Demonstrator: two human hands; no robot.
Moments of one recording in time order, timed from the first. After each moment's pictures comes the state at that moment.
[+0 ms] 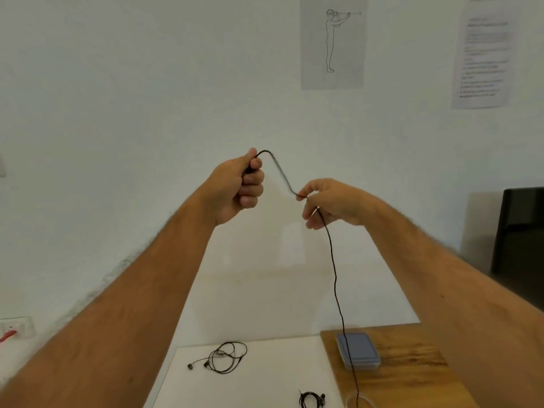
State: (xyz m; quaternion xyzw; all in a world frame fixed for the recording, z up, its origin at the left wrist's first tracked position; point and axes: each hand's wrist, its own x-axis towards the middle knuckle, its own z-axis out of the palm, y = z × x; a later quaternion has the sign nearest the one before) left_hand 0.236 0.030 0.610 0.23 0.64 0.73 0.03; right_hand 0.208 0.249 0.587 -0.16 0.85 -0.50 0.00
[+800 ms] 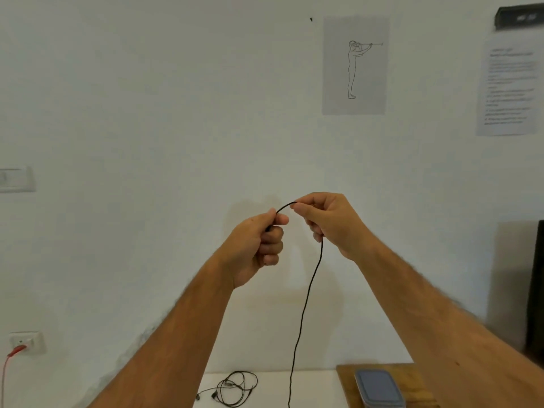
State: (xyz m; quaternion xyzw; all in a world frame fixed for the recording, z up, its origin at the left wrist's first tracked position) left_hand 0.245 0.018 0.566 0.22 0.64 0.74 0.03; right_hand 0.210 0.195 0.584 -0.27 0.72 -0.61 -0.18
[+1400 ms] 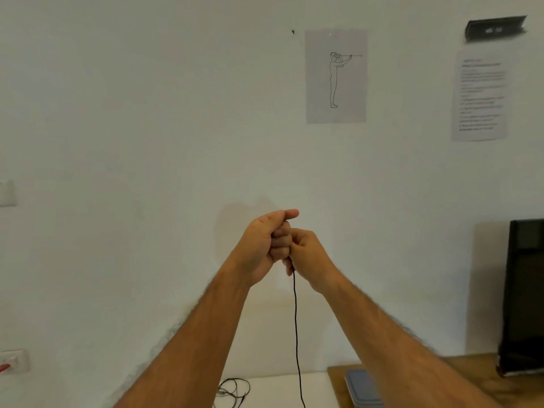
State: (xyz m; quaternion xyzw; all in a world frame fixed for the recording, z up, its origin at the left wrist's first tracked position) left_hand 0.230 0.051 0.574 0.27 0.57 0.78 0.02; right_hand 0.213 0.169 0.543 -0.26 0.71 -0.64 -0.14
